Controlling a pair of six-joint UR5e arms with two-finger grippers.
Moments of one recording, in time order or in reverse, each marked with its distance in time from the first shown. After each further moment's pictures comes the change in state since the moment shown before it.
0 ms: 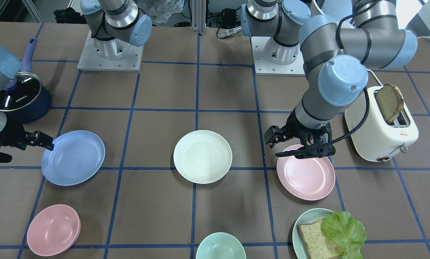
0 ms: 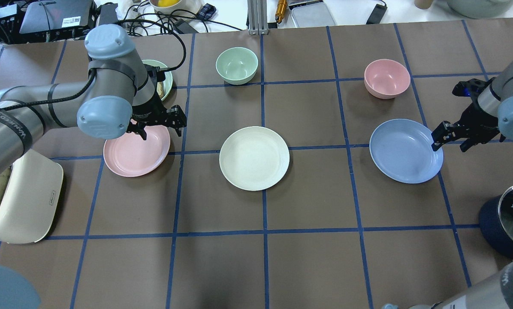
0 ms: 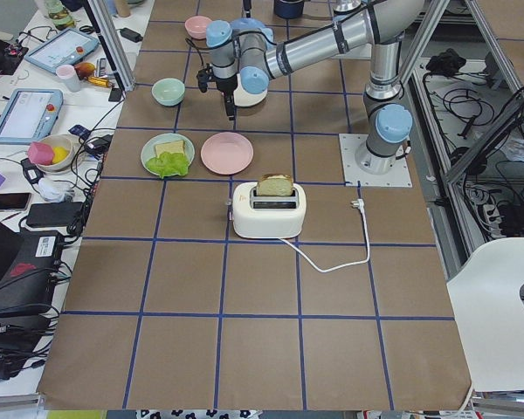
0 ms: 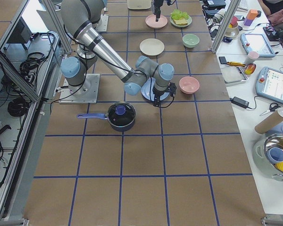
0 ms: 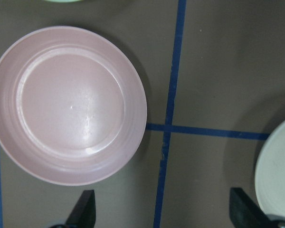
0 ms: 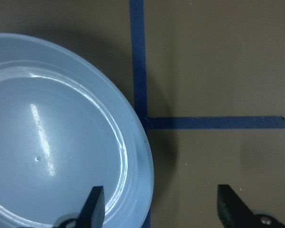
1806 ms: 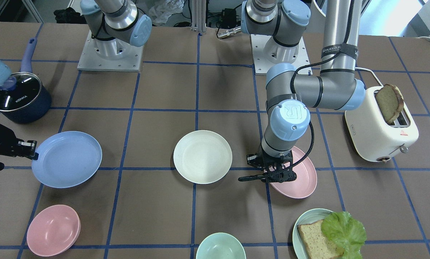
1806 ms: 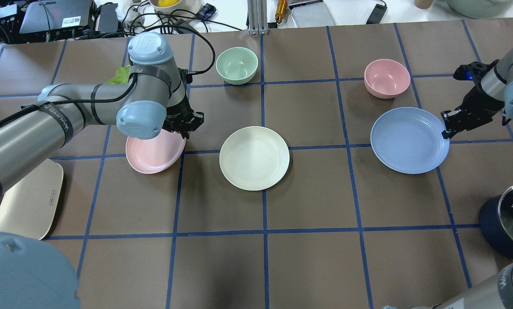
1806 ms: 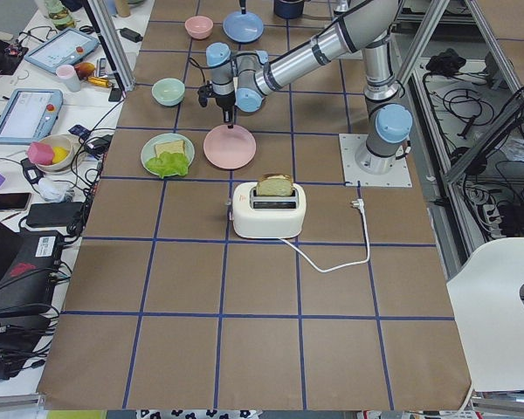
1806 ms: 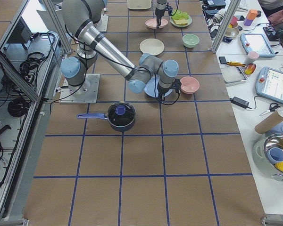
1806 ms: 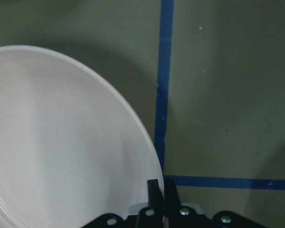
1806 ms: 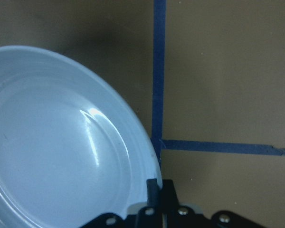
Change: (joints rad) left arm -0.130 -0.085 0.095 0.004 0.023 -0.113; right arm 0.024 -0.010 -0.097 0.091 0.034 -0.029
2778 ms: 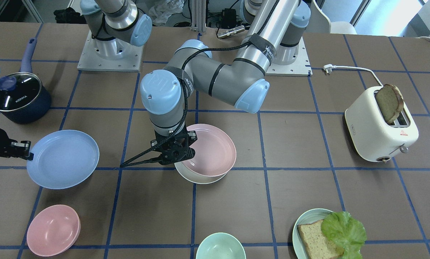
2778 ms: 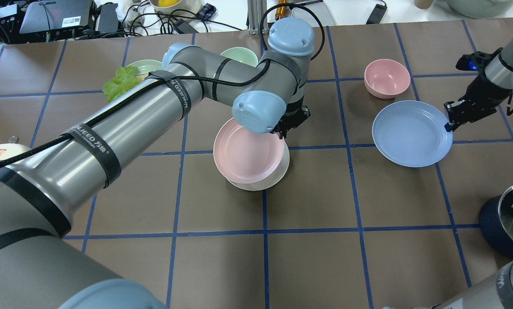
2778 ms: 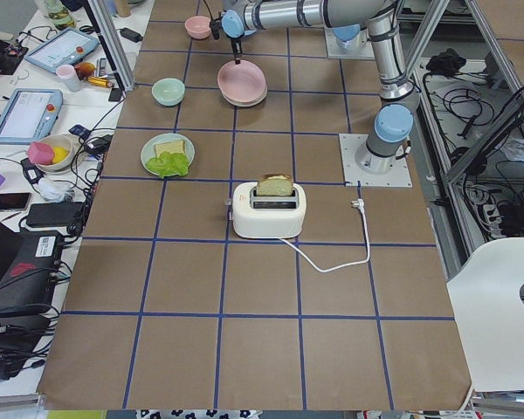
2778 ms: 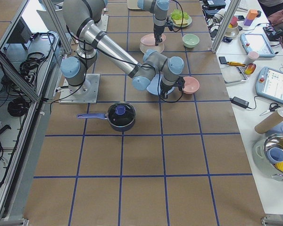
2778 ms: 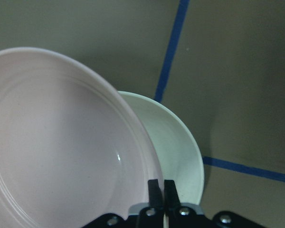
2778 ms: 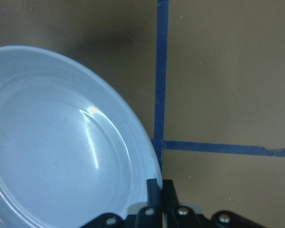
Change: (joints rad) left arm -0.387 -0.155 0.322 -0.175 -0.039 -0.580; right arm 0.010 0.007 -0.067 0.079 -0.004 0.004
